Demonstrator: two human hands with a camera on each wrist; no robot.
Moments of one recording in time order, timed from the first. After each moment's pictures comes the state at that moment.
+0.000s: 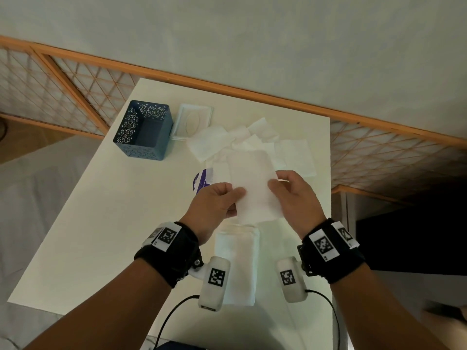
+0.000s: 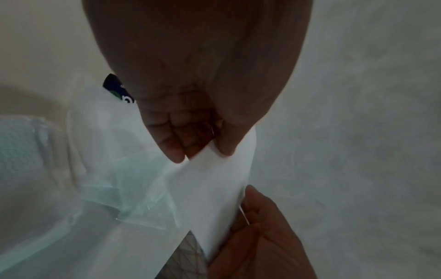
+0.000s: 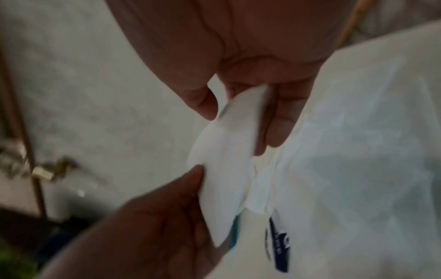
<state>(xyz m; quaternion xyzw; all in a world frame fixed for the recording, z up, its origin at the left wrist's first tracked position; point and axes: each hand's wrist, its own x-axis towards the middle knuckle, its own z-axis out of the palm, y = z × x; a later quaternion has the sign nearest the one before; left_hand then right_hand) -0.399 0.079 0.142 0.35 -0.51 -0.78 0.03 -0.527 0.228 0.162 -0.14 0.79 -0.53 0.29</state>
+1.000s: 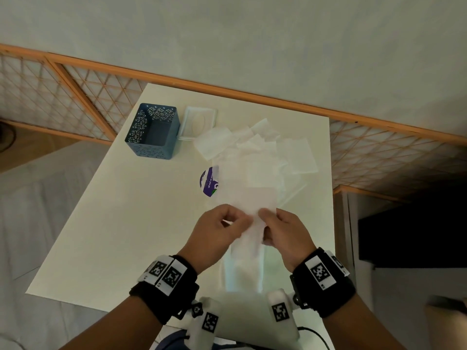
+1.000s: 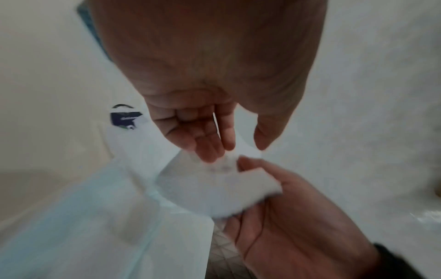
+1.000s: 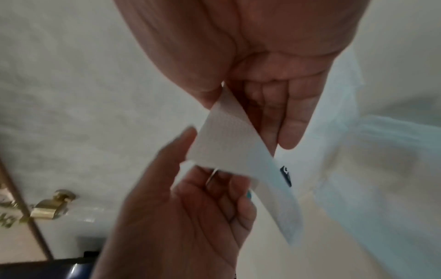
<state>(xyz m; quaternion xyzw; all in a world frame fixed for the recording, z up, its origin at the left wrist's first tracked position) -0.327 0.114 0.144 0.33 -0.69 -0.64 0.05 -0.444 0.251 0.148 -0.05 0.74 -0.54 0.40</state>
